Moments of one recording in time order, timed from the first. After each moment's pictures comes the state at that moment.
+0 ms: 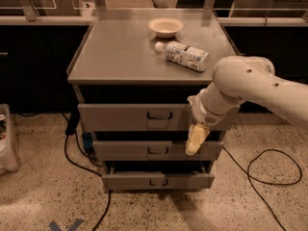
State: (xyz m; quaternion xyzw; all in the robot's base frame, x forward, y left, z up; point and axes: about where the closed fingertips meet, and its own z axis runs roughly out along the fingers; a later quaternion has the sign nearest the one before) arm 0.563 -0.122 0.720 -0.66 0.72 0.02 0.20
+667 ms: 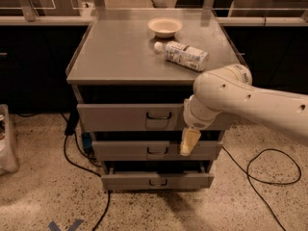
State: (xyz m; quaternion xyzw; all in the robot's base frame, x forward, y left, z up) arm 0.582 -0.117 0.687 -0.66 0.73 -0.04 0.19
